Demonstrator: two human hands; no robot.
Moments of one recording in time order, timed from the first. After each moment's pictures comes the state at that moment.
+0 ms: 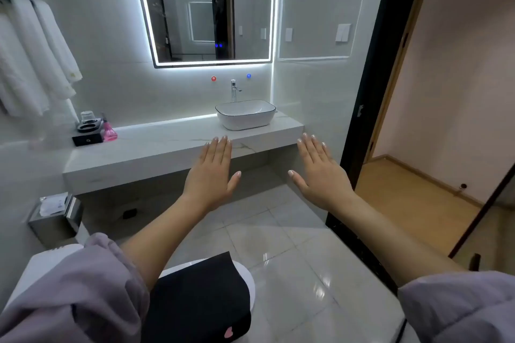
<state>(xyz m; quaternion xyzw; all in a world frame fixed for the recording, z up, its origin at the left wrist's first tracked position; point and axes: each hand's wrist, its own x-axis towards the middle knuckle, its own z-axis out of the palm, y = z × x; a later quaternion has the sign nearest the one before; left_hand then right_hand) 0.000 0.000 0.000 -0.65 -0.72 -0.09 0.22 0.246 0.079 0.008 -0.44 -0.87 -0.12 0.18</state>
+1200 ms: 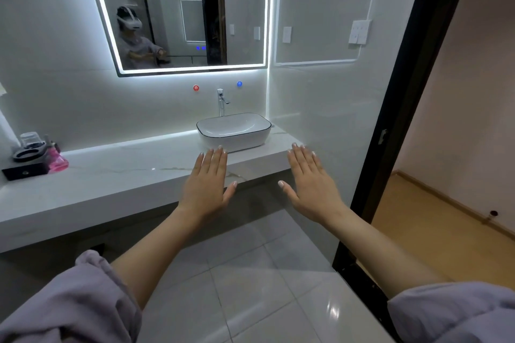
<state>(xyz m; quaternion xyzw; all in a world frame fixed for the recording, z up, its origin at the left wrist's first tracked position) -0.062 0.338 -0.018 -0.66 -0.72 -0.08 0.22 0.174 0.418 -0.016 -0.42 -0.88 -0.12 0.18</state>
